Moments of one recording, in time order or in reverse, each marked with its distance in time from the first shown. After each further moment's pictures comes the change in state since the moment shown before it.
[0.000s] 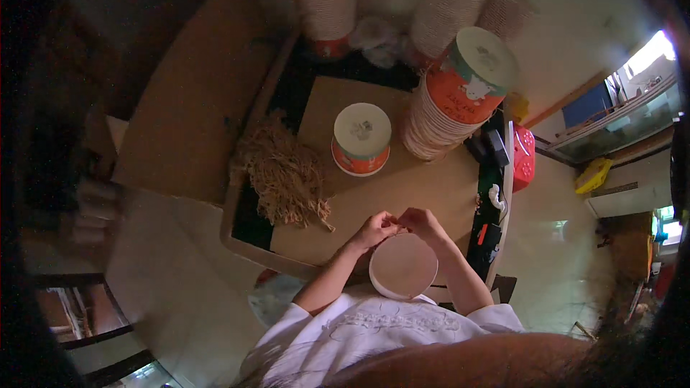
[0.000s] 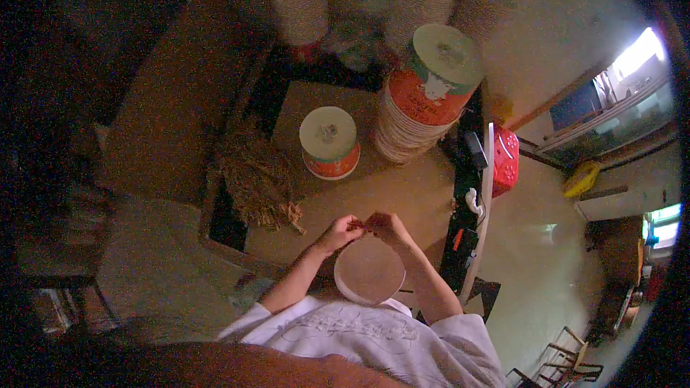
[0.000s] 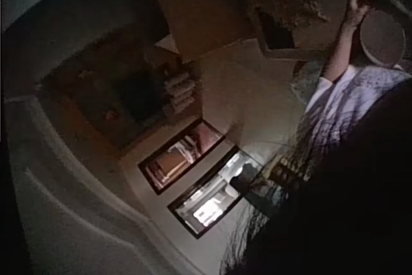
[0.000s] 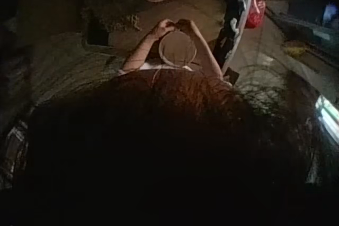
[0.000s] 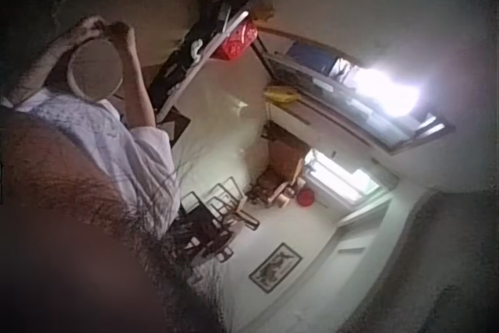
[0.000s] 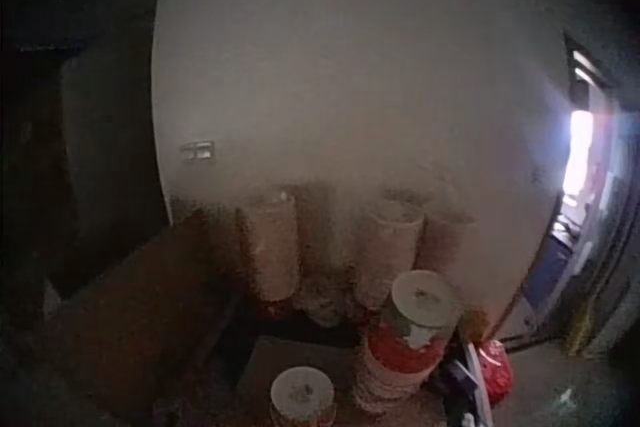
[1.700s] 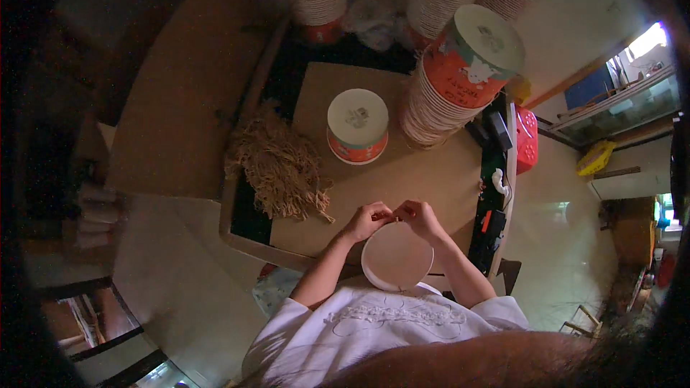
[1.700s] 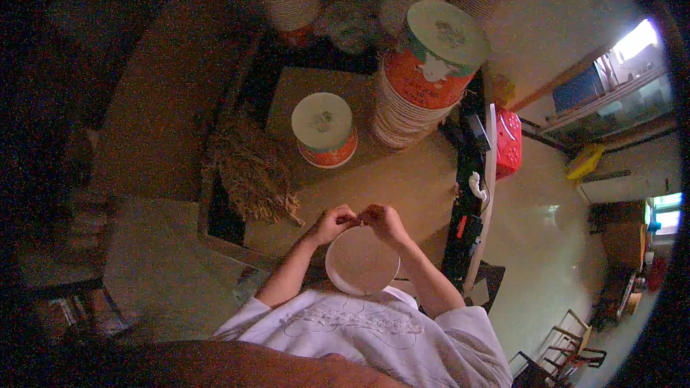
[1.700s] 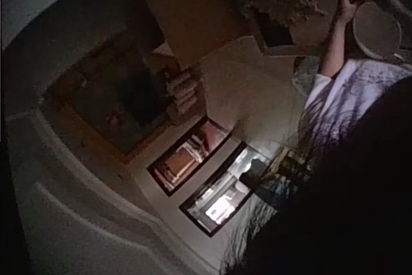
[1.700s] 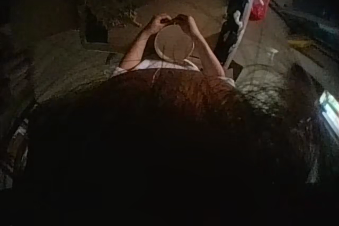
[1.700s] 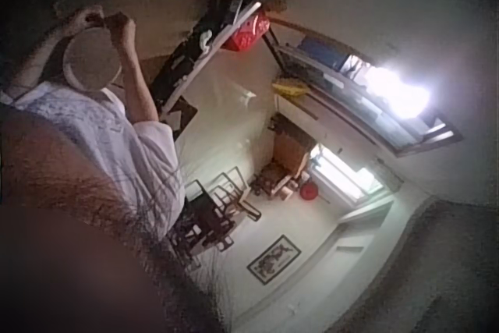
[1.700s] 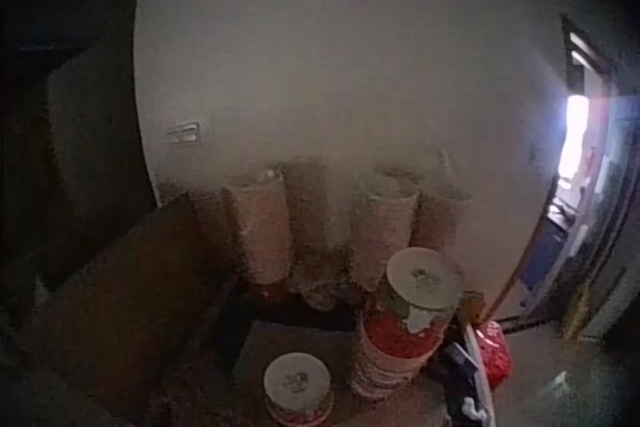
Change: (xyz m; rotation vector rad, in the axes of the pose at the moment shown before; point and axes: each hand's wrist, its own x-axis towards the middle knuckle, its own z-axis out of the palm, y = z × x) left_hand -0.003 -0.010 -0.025 0.263 -0.072 0.285; right_hand -0.004 -0.004 0.018 -0.202 0.138 -0.085
